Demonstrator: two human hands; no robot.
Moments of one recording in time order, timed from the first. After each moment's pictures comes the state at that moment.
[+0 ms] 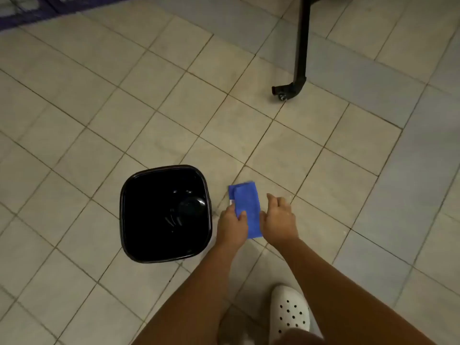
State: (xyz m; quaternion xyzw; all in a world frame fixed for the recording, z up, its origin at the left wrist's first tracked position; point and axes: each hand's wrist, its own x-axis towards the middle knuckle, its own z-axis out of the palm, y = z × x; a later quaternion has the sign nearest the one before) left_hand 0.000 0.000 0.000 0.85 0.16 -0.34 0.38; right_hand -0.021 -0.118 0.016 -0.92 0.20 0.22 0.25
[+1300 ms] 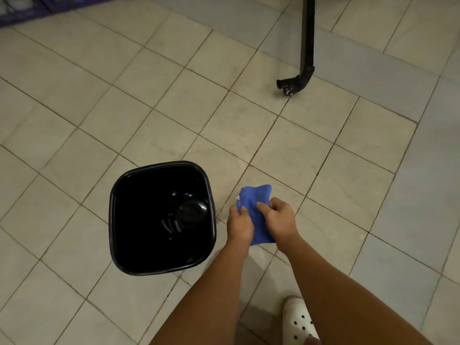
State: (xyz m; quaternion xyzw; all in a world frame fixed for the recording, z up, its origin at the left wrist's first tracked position) left_hand 0.007 -0.012 -0.028 0.73 0.32 -0.33 0.51; right_hand -0.008 -0.100 -0.030 -0.69 0.41 0.14 0.58
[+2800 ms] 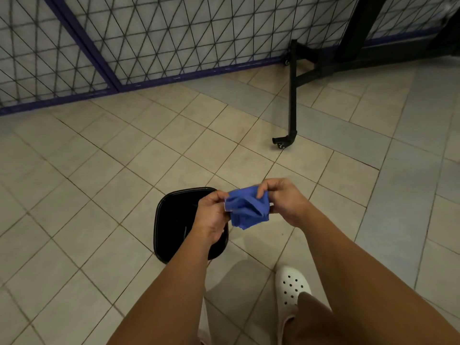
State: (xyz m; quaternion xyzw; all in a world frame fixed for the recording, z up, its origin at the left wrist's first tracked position) left_hand 0.026 0.057 0.148 0.61 0.17 -0.22 0.74; right_hand 0.013 -0.119 0.175 -0.69 0.16 0.17 0.69
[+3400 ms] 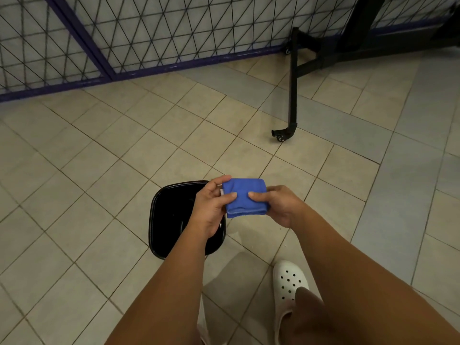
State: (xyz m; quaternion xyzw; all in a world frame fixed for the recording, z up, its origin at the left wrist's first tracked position) left_hand 0.031 0.060 0.144 0.56 0.13 -0.23 0.78; right_hand 0.011 -0.110 0.154 -0.53 0.29 0.23 0.77
